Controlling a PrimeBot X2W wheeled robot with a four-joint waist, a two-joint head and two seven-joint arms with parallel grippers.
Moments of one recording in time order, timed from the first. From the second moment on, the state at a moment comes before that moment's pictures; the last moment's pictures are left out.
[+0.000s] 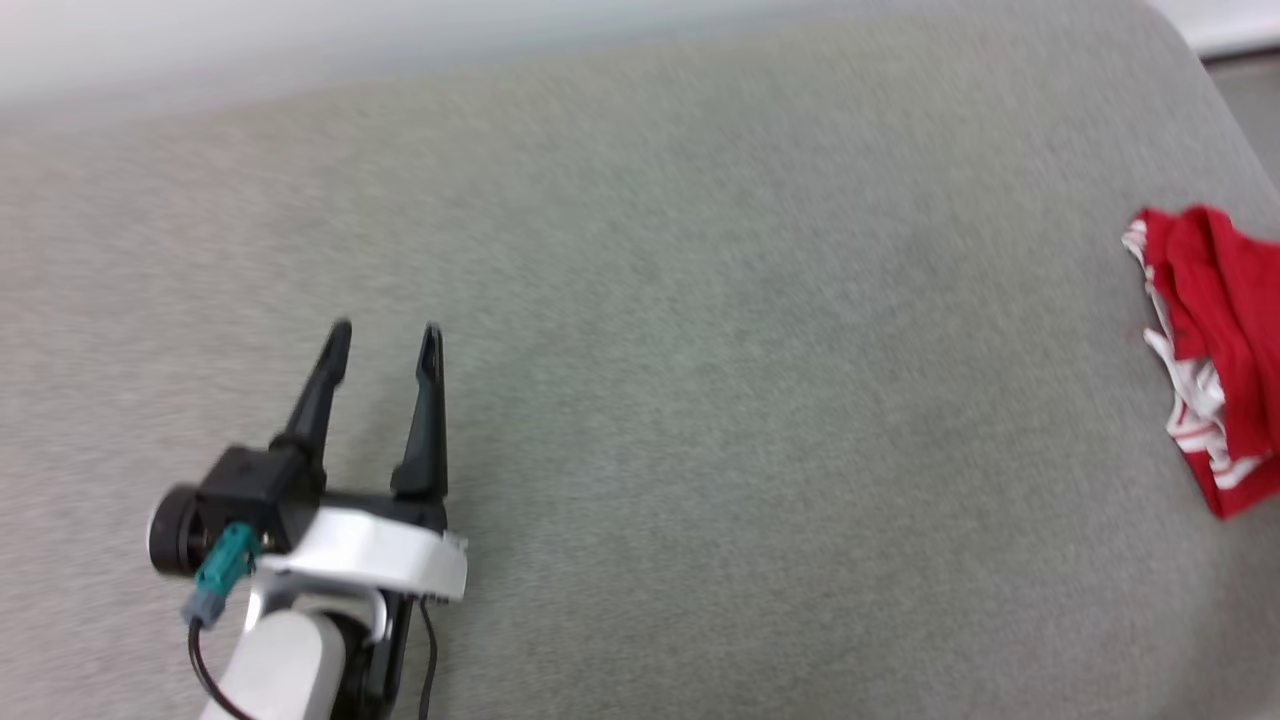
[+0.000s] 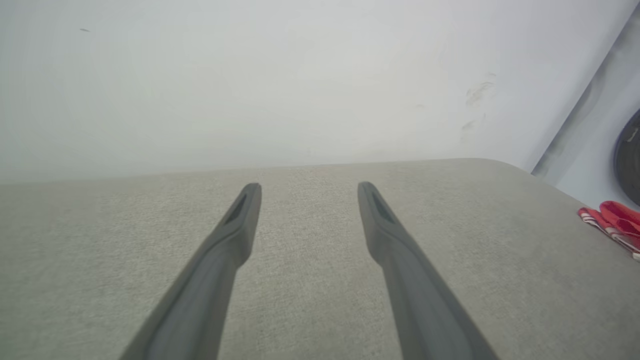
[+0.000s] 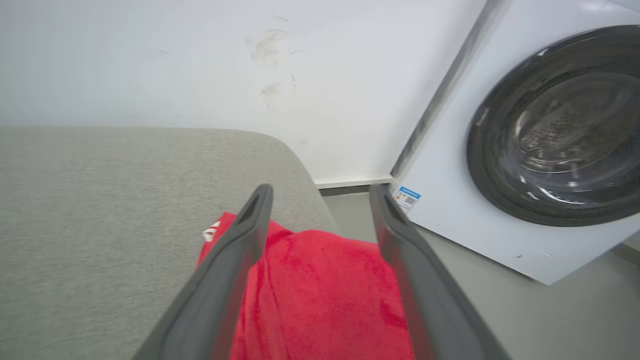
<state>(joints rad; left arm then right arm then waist) -0.20 0.26 -0.25 -0.03 -0.35 0.12 -0.22 -0.51 -0.41 -0.29 0.61 0.06 0.13 -0.24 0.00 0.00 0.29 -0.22</state>
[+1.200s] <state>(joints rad) 0.07 0.24 -0.18 0.10 -0.34 0.09 -0.26 0.19 -0.06 -0.11 -0.24 0.10 0.13 0.04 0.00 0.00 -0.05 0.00</state>
